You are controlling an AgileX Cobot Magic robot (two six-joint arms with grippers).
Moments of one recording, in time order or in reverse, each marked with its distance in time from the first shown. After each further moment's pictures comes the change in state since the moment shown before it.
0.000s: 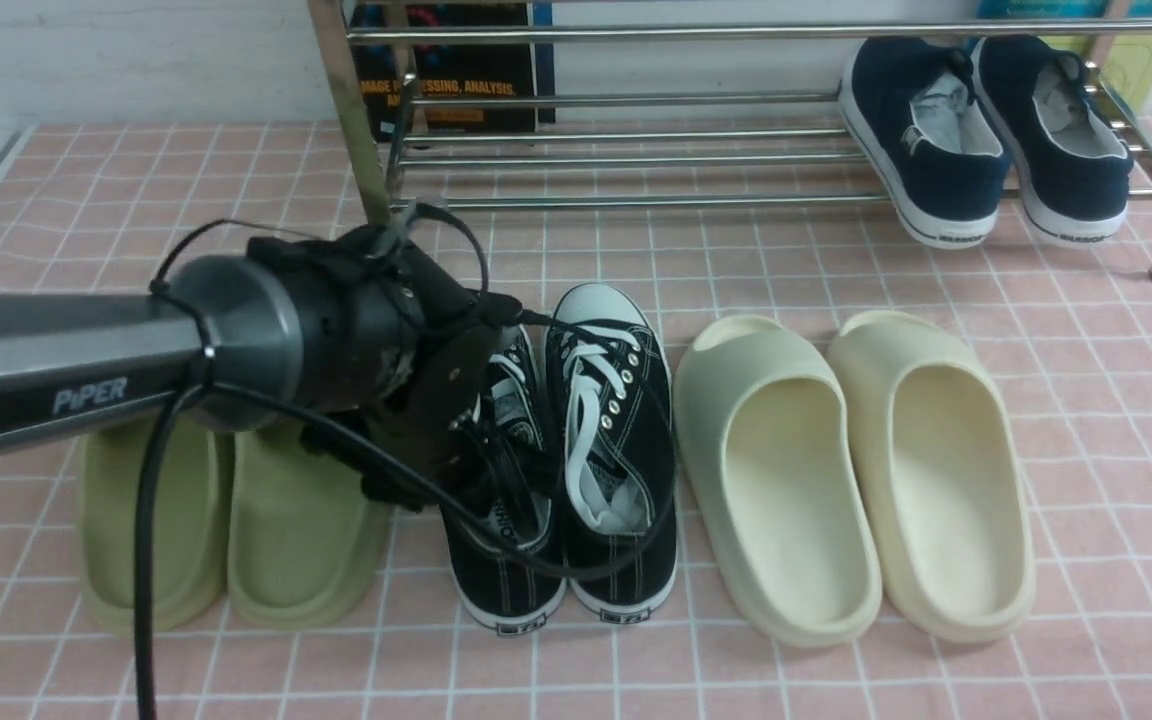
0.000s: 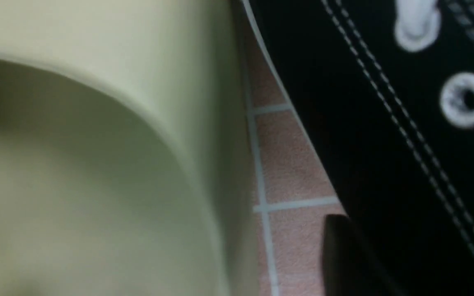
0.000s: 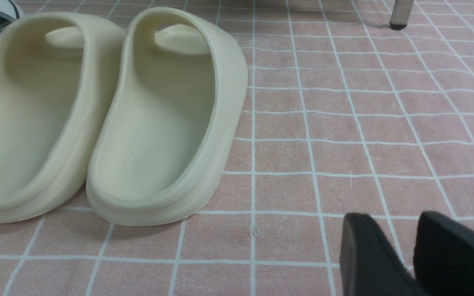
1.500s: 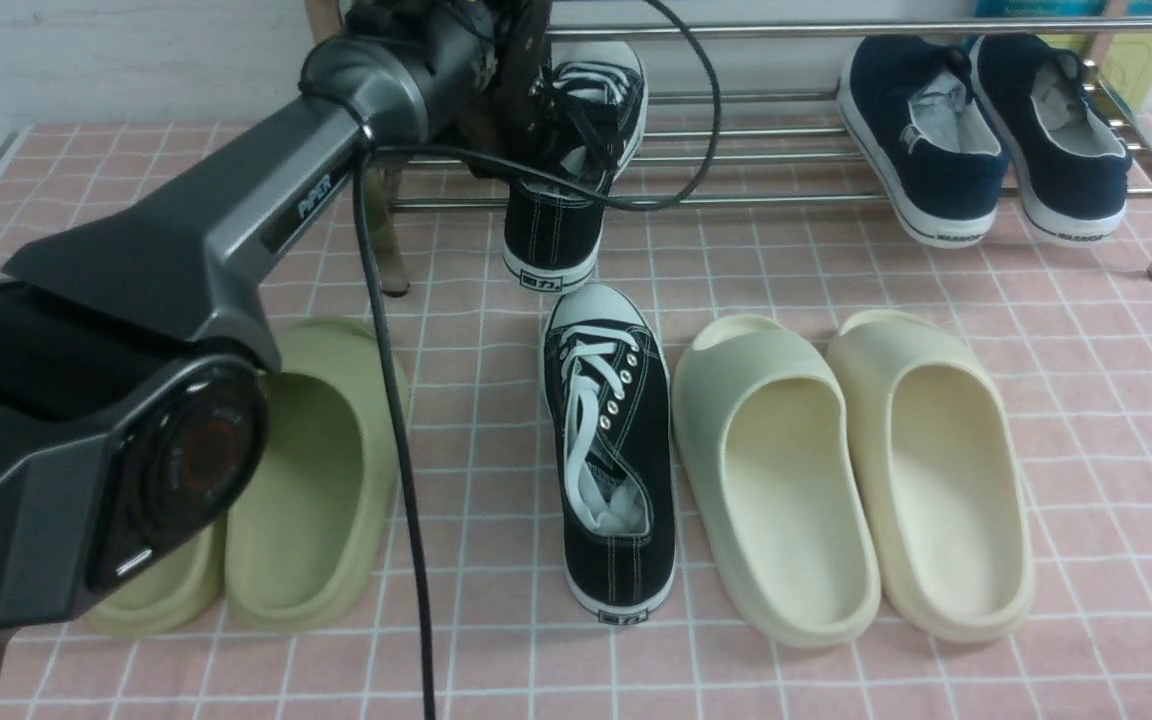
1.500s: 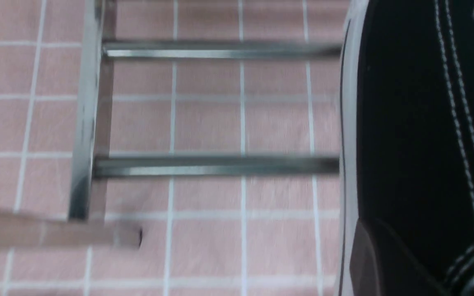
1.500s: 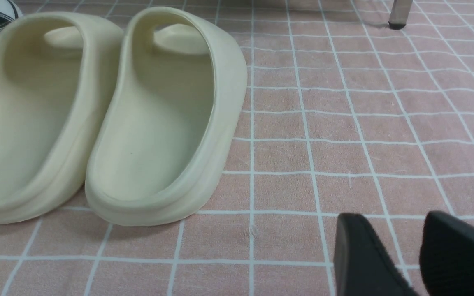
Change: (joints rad) right arm 0.000 0.000 0.000 0.000 0.000 0.000; left arm 0.140 0.500 -1.119 -0.031 0.177 0.045
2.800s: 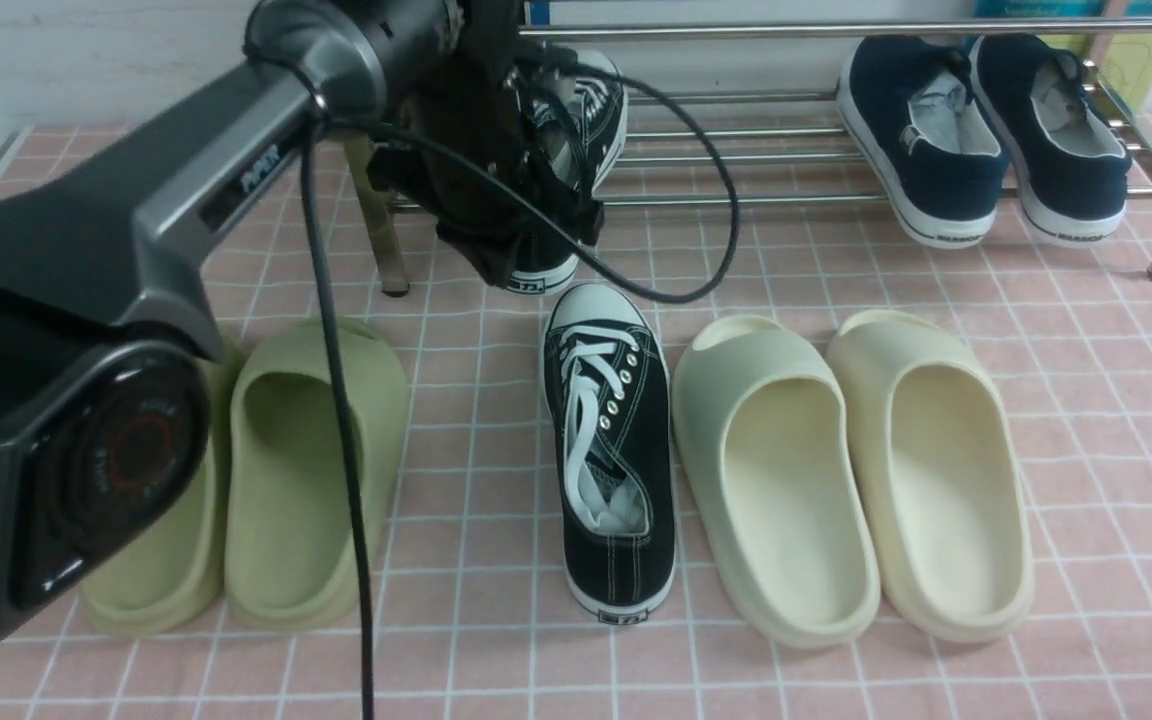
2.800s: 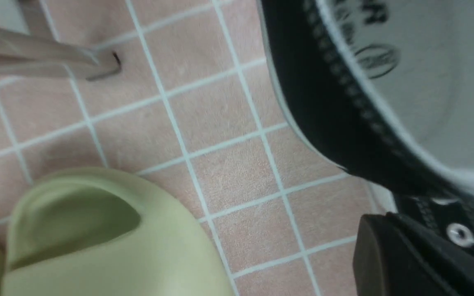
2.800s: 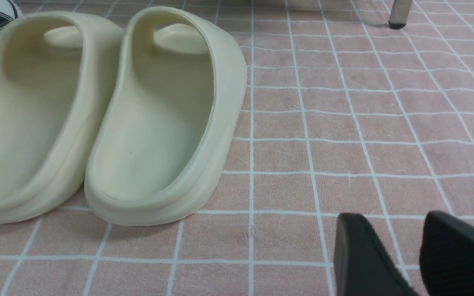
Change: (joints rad) right arm 0.000 0.000 0.000 0.000 0.000 0.000; left arm 0.002 -0.078 0.100 -0.215 0.383 0.469
